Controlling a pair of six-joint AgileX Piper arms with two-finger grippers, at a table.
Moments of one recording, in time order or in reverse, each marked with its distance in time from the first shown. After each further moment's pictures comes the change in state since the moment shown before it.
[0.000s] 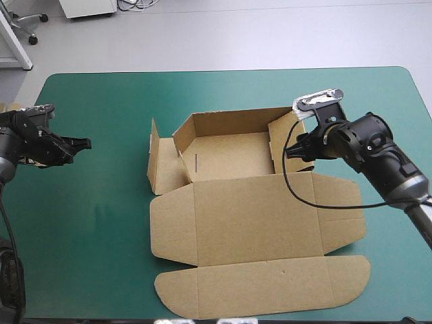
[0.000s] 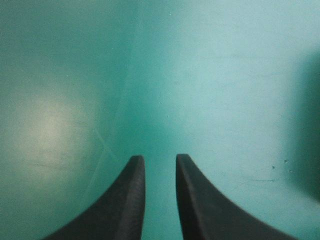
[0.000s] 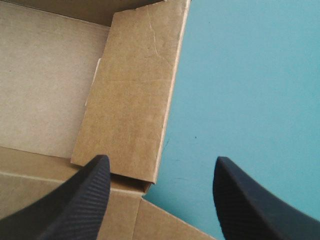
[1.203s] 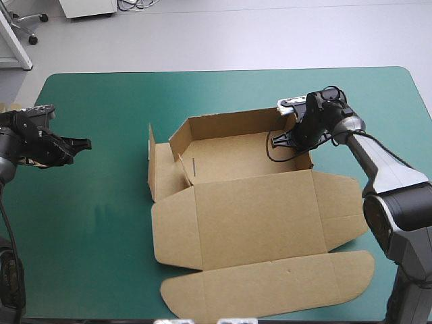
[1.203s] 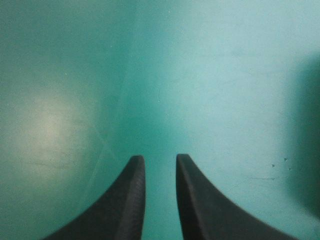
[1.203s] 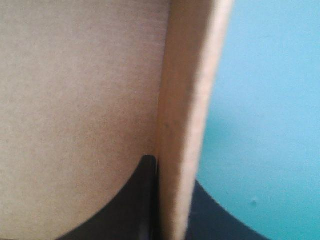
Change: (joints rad) left arm 0.000 0.000 0.000 0.000 0.005 0.001; right arm -0.168 0.578 -0.333 0.277 0.111 -0.201
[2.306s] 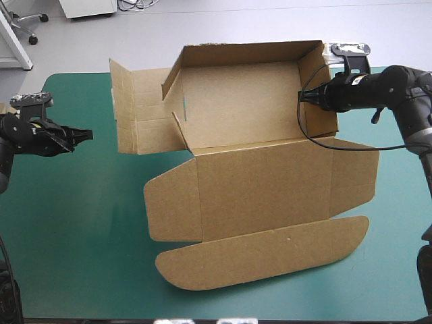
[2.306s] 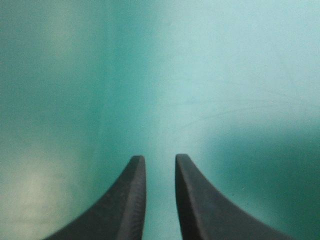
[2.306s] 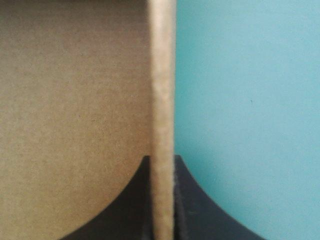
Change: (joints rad) left arm 0.001 -0.096 0.031 -0.147 -0.141 0.155; right arm -0.177 -0.368 0.000 0.371 -0.098 -0.194
